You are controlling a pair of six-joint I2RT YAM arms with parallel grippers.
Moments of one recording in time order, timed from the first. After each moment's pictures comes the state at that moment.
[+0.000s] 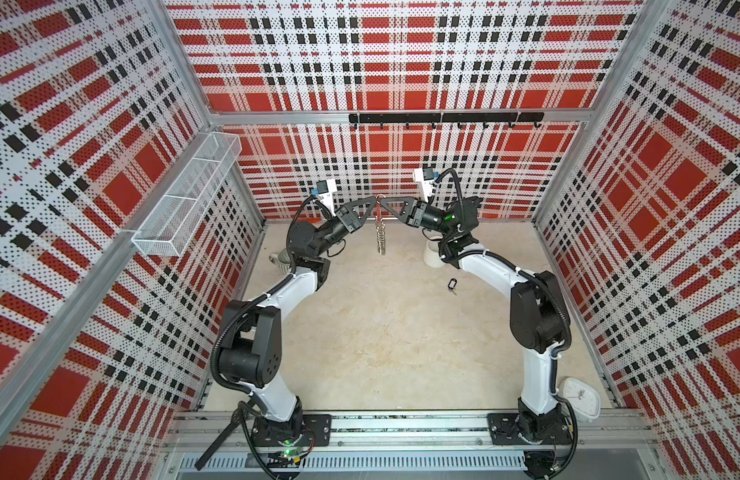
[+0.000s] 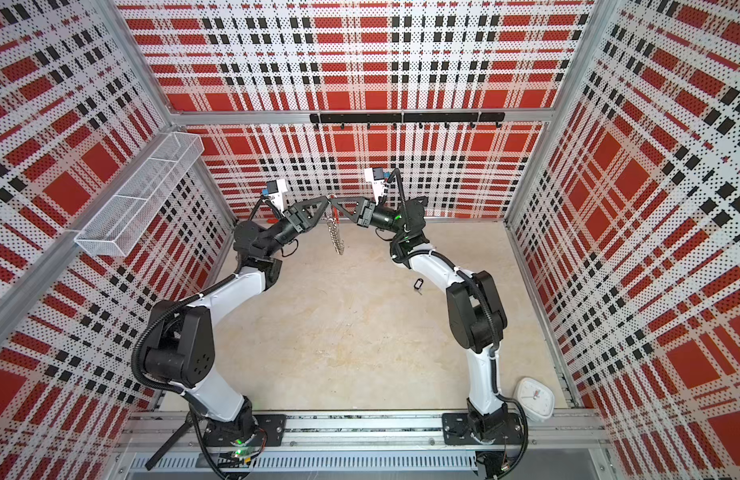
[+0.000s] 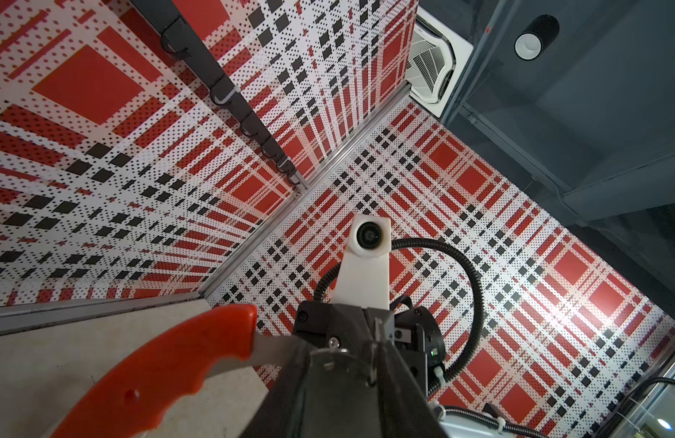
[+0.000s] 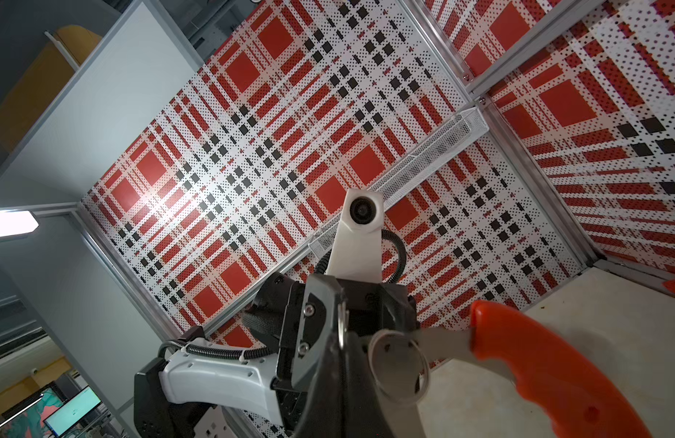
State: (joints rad) left arm -0.22 1.69 1.16 1.07 0.73 -1.21; right arm 0.48 2.03 1.66 0.97 -0.90 1.15
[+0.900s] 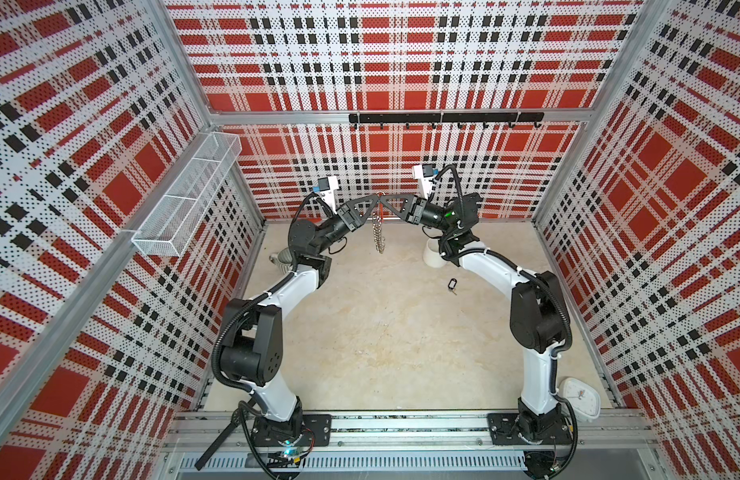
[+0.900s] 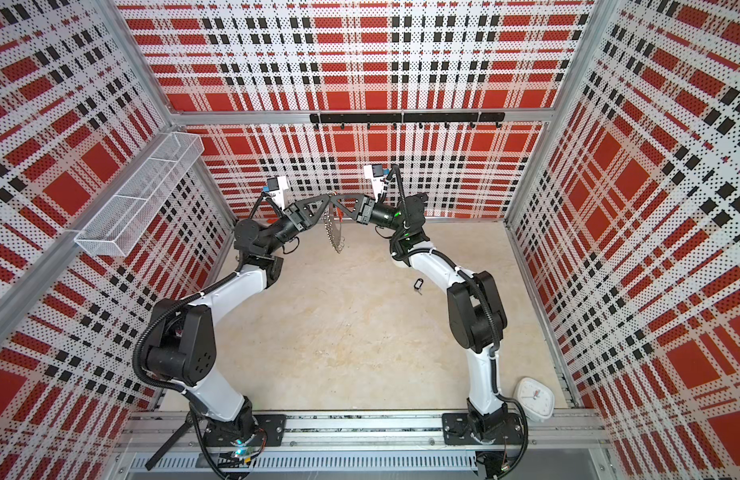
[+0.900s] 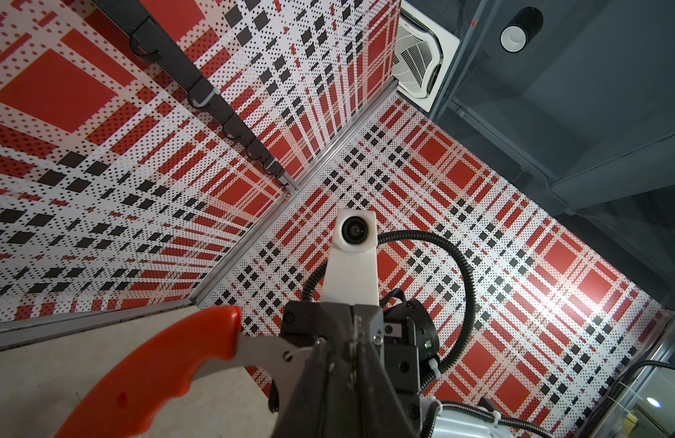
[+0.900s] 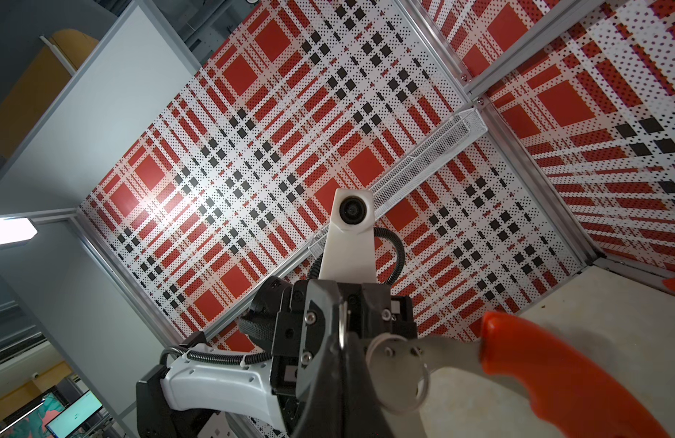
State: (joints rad) left arm -0.23 1.70 1.19 1.09 0.75 -1.21; right arm 0.48 2.03 1.69 0.92 -0.90 1.16
